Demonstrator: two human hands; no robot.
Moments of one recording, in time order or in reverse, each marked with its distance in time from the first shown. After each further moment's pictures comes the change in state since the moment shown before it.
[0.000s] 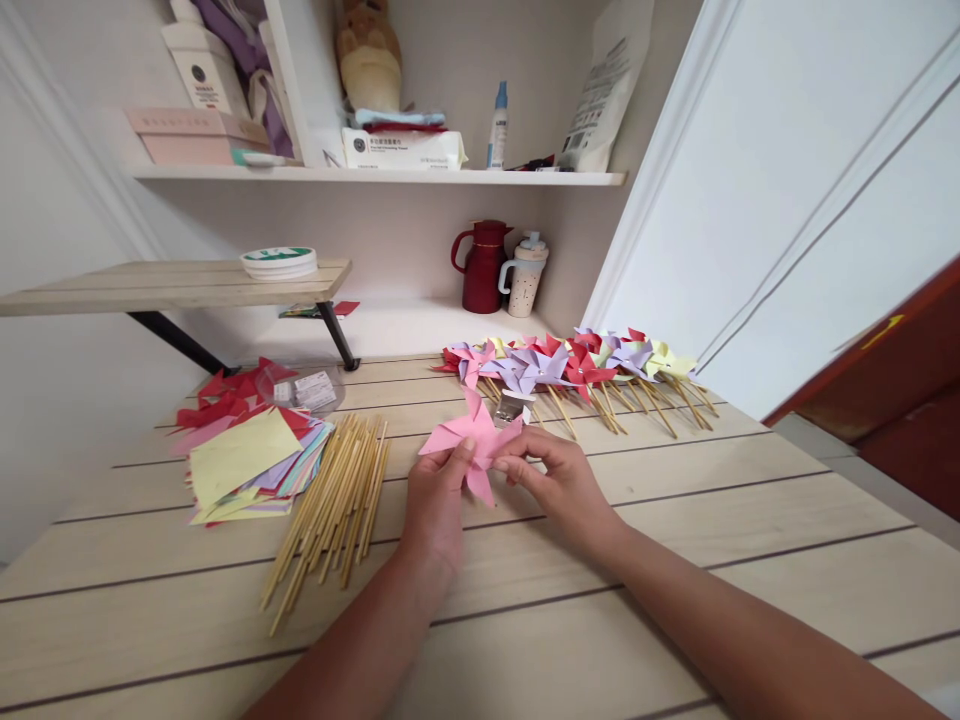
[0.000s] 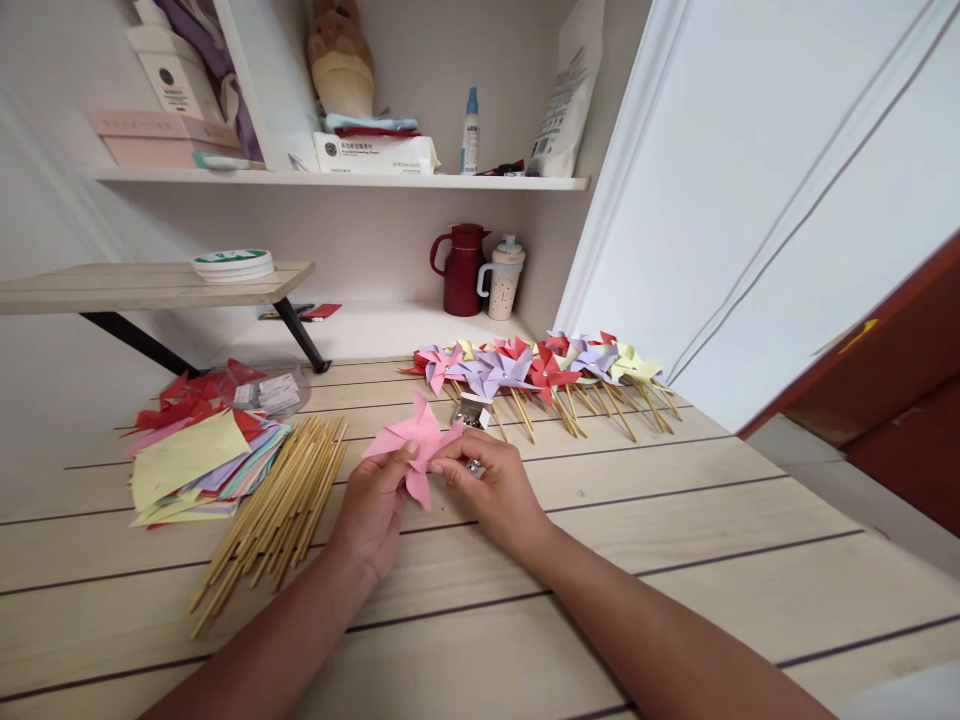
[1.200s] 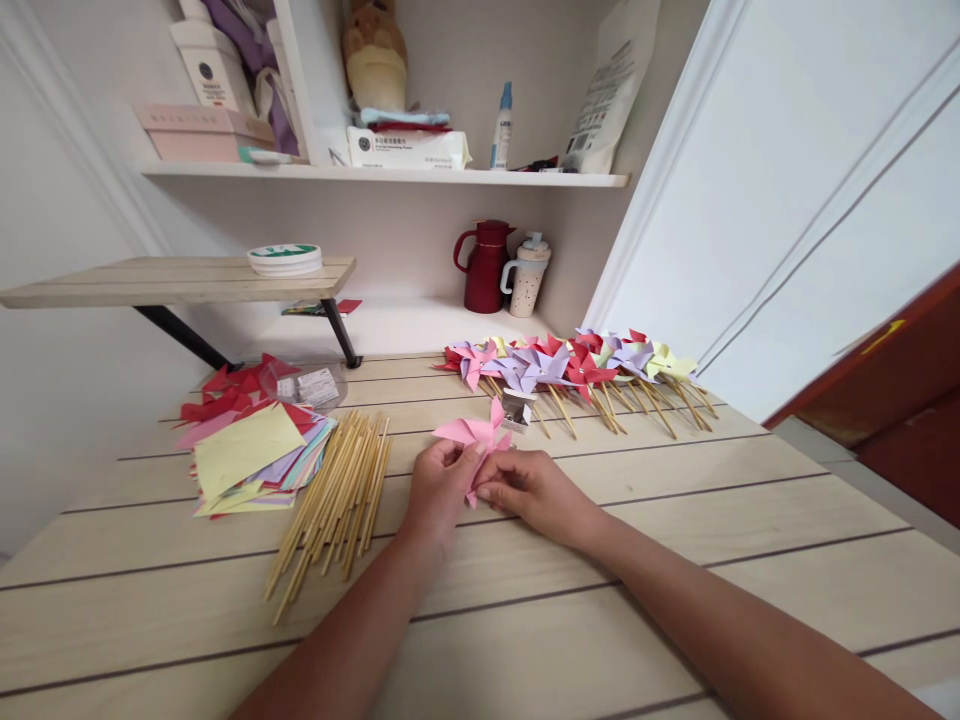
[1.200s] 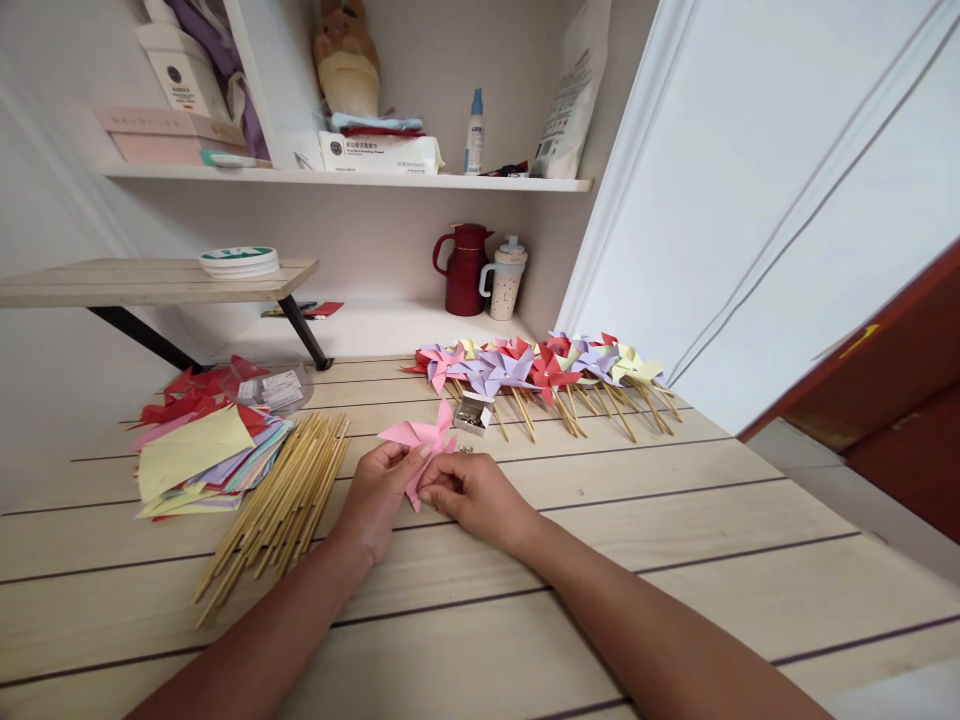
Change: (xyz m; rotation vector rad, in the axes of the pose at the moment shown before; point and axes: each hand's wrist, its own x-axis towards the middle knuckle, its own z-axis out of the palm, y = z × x) left_hand 0.008 0.001 -0.005 0.282 -0.042 0.063; right_hand -0.003 0.016 0.007 0.056 -0.428 0.196
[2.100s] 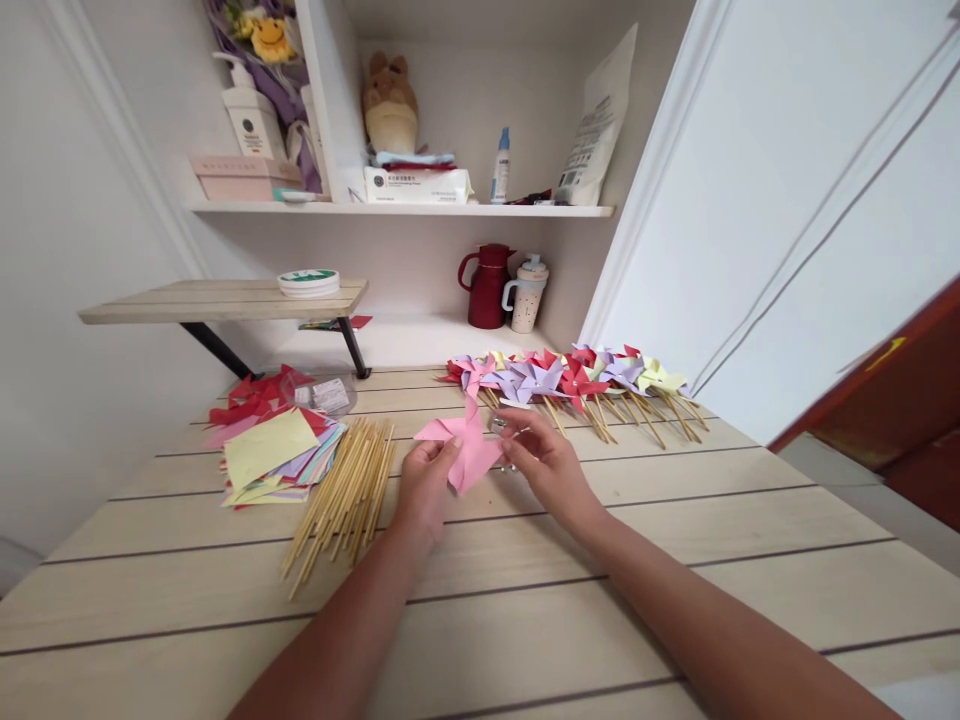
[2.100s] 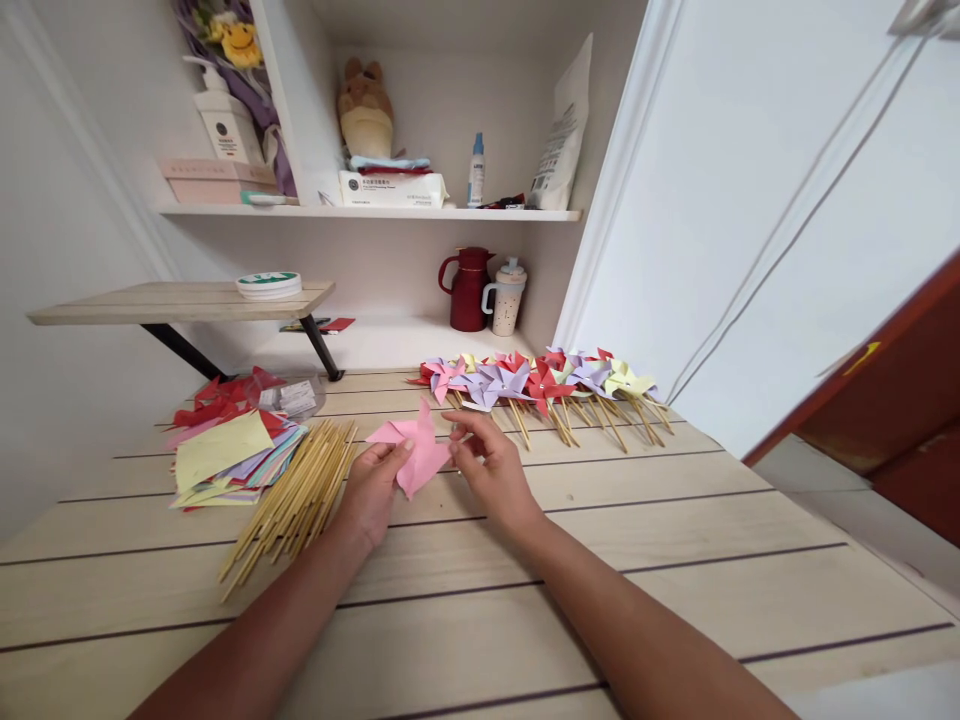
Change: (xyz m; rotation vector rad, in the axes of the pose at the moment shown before) left_hand 0.005 -0.001 -0.008 -0.260 0.097 0.020; right_hand 0.002 0.000 -0.012 0.066 0.463 -0.201
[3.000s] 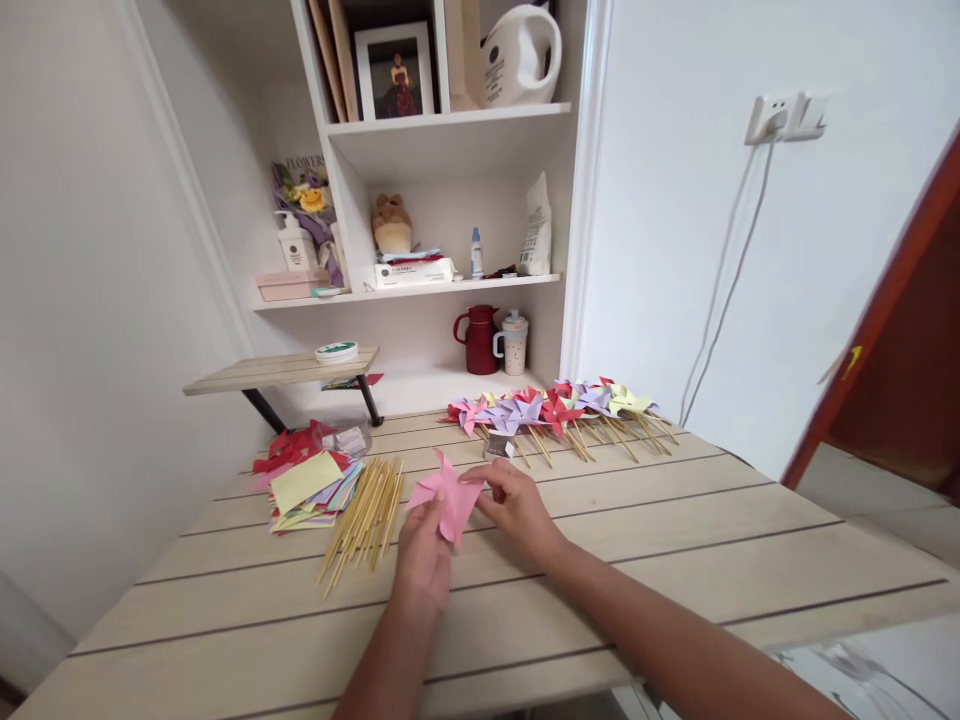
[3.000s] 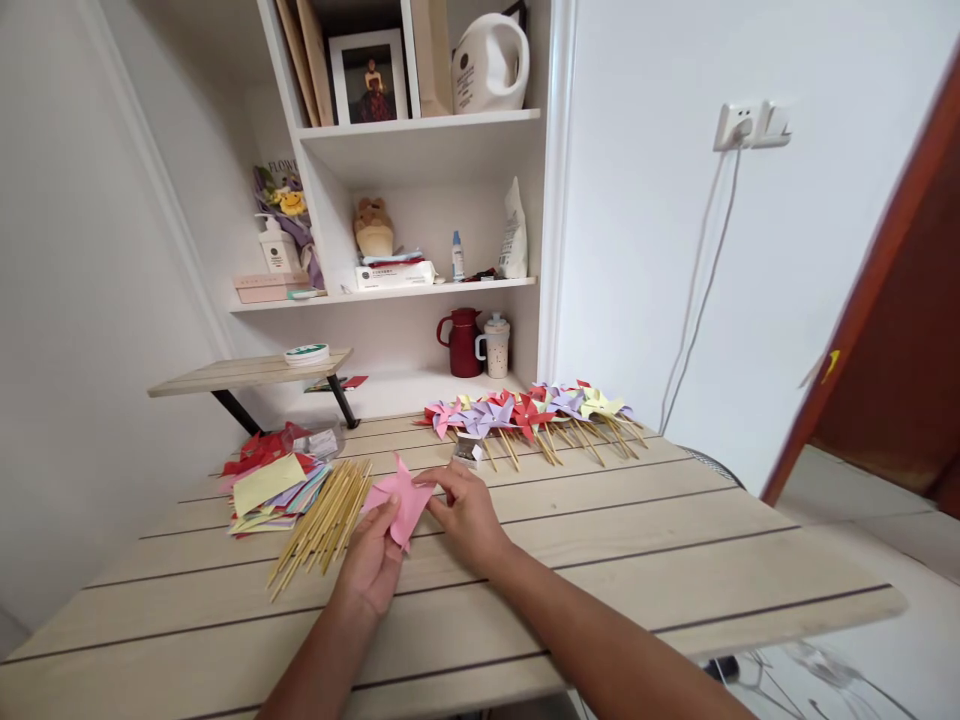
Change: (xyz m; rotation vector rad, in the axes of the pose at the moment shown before) left_hand -0.066 0.009 -0.008 -0.099 0.078 0.017; right_hand -0.030 -0.024 0.024 -0.182 0.007 -0.230
